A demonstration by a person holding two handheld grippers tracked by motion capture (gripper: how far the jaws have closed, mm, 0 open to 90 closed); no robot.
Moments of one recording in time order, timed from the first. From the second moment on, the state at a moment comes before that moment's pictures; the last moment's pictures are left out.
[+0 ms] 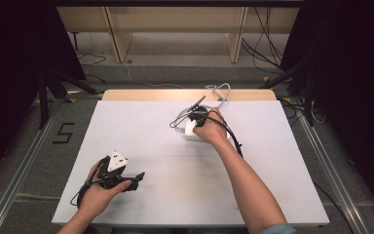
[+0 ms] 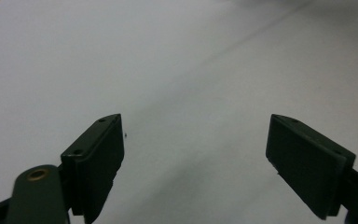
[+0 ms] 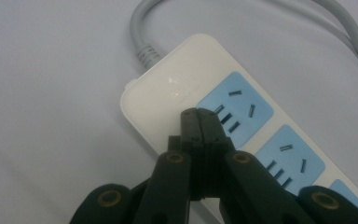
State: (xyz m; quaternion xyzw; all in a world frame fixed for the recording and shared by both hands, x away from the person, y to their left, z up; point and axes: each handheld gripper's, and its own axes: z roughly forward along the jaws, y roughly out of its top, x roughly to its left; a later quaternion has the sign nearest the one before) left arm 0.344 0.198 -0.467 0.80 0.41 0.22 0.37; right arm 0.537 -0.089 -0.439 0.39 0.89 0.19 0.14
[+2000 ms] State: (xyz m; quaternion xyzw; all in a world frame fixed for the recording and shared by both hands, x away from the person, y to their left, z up) left arm 0.345 0.198 -0.467 0.80 0.41 0.22 0.37; right arm 0.538 -0.149 -0.413 0.44 0.87 0.17 0.15
